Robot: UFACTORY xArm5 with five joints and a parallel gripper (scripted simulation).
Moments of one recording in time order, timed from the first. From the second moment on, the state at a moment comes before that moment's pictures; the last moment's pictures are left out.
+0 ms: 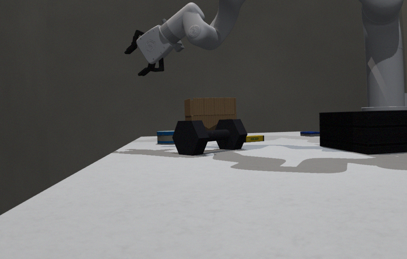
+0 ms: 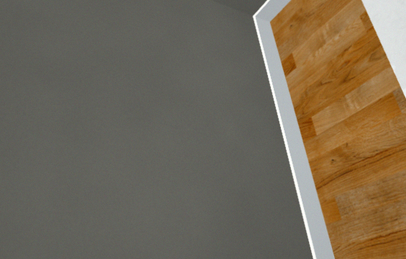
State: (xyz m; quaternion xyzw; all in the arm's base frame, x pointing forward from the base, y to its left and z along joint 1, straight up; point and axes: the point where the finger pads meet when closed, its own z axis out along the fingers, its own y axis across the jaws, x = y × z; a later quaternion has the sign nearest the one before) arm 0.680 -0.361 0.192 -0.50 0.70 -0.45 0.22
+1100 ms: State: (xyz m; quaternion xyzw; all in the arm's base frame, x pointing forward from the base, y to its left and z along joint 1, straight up) arm 0.554 -0.171 0.074 -0.43 0.89 -0.11 0.12
